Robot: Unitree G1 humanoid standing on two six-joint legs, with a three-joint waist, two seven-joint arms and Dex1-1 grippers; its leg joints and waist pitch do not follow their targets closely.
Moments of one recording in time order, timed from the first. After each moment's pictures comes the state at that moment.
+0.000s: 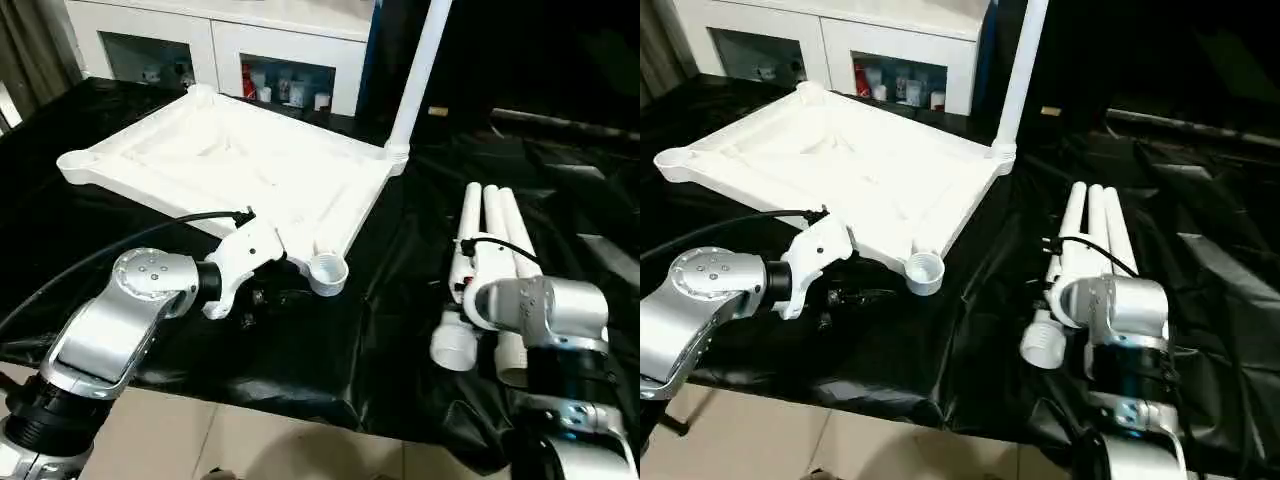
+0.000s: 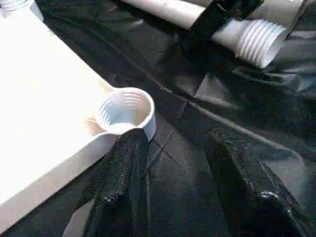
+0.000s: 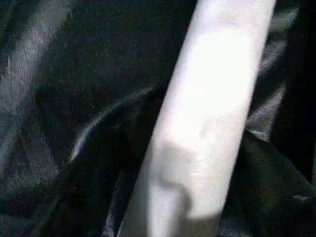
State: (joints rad) left arm -0.39 0.58 -0.24 -0.26 -0.14 0.71 -0.97; right arm -0.56 -0.12 -0.33 0.22 0.08 1.30 0.09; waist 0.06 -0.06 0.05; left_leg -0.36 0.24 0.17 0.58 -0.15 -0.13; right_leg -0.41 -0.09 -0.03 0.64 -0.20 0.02
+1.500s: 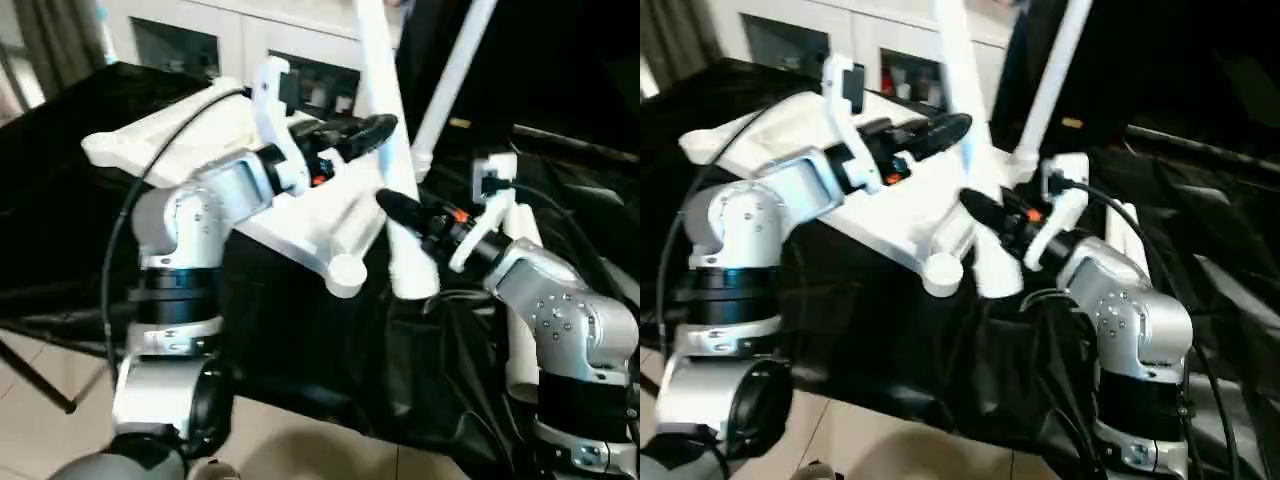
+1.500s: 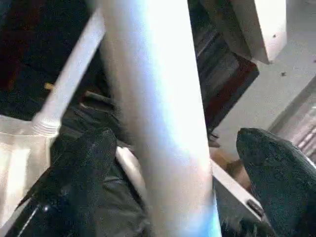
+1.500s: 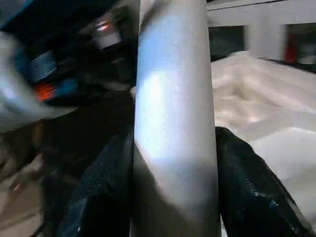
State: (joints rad) left arm -0.88 0.01 0.23 0.16 -0.55 0.96 -0.51; right arm -0.43 -0.14 -0.15 -0.19 0.46 0.82 0.68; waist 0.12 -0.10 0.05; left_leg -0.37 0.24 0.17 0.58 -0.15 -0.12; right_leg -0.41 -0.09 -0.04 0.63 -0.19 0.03
